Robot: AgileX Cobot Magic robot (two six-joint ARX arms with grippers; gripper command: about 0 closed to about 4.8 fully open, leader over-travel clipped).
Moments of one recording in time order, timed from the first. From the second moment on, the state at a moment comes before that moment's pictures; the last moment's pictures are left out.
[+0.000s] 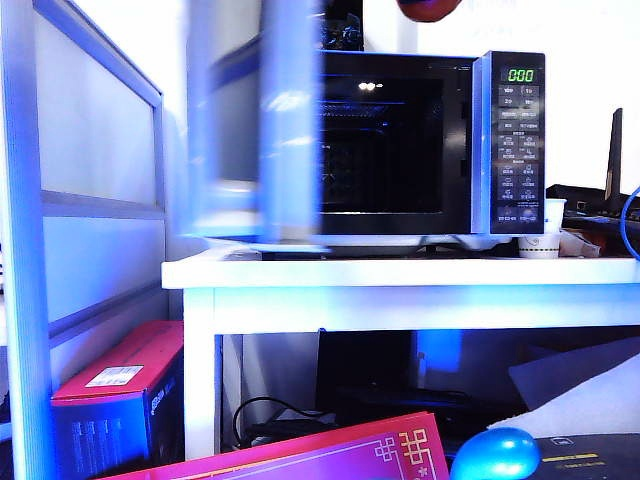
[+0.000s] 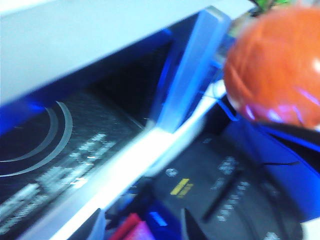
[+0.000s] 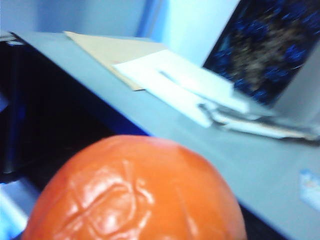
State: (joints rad) left arm -0.45 1.92 2.18 -0.73 0.43 -0.02; right arm 0.23 1.53 1.45 0.04 -0.40 -0.42
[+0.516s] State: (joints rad) left arm -0.45 1.91 2.18 -0.75 0.40 0.03; right arm 0.23 1.63 1.45 0.01 -0.49 -0.38
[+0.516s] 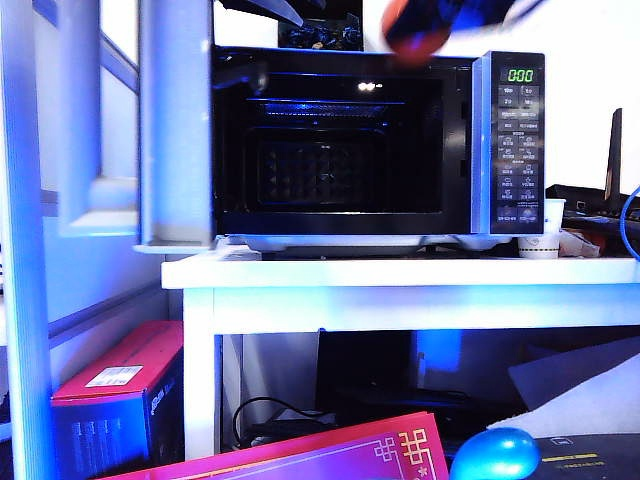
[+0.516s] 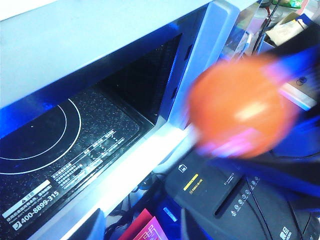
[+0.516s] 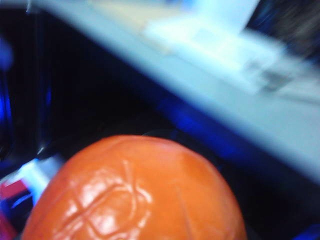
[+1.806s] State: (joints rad) left arm -0.46 1.91 2.18 -0.75 0.40 0.03; right arm 0.33 2.00 1.42 0.61 -0.25 -0.15
